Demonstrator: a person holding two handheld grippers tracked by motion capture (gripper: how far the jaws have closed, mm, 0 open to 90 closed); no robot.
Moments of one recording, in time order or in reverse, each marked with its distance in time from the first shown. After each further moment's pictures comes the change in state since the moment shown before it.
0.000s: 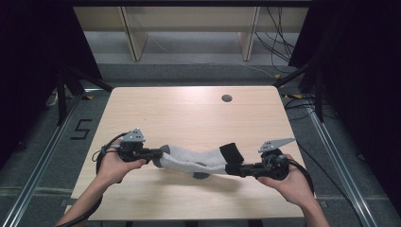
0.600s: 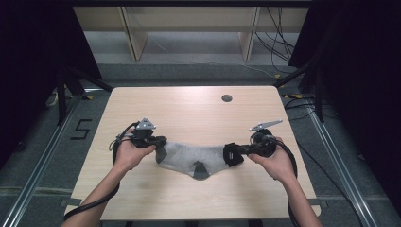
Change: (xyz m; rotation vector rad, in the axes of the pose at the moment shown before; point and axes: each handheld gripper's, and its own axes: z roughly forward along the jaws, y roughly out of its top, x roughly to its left) left arm 0.033 0.013 0.048 0.057 0.187 -0.031; right arm -0.047 0.037 0.040 -0.001 -0.186 0.095
